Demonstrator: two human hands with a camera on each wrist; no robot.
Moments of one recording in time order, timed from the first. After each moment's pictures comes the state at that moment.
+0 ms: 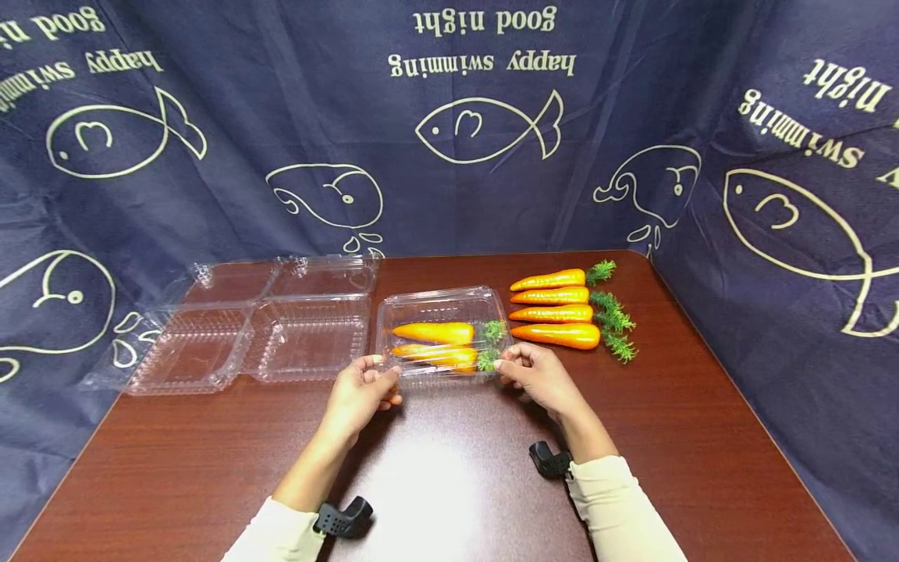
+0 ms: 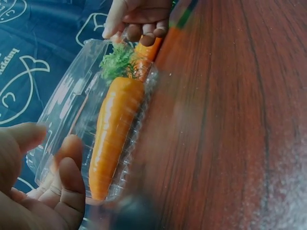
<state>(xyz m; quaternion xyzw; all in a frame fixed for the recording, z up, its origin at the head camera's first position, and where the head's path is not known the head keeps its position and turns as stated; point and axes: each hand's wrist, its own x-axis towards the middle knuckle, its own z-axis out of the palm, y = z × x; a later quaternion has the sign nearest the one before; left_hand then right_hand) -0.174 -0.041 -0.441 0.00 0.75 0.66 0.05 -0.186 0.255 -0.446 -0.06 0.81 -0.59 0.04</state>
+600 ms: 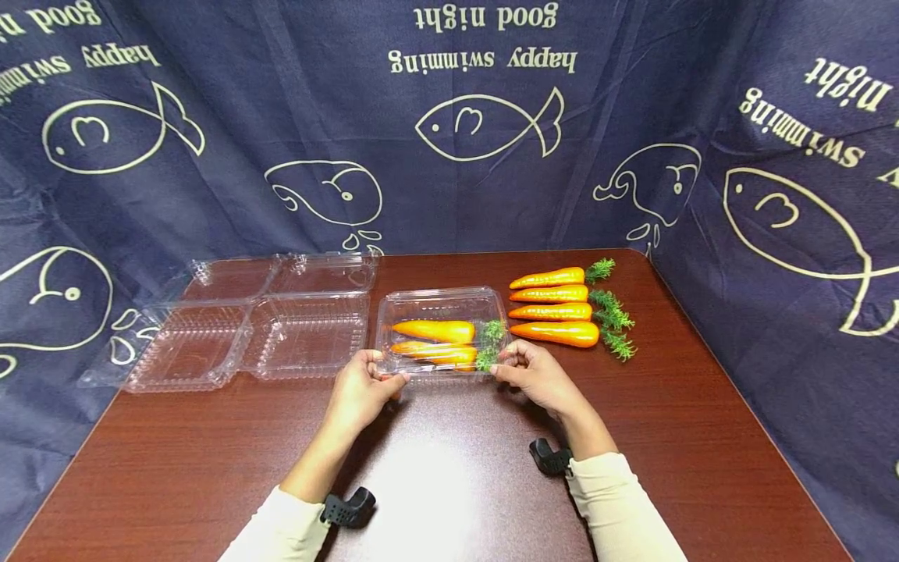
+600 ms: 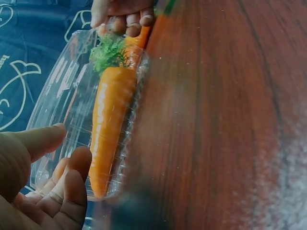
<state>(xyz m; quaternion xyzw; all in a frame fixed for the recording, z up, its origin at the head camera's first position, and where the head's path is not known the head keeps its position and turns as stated) -0.176 -0.037 -0.443 0.01 0.85 0.52 -0.03 -0.185 0.255 -0.450 -0.09 0.80 -0.59 0.06</state>
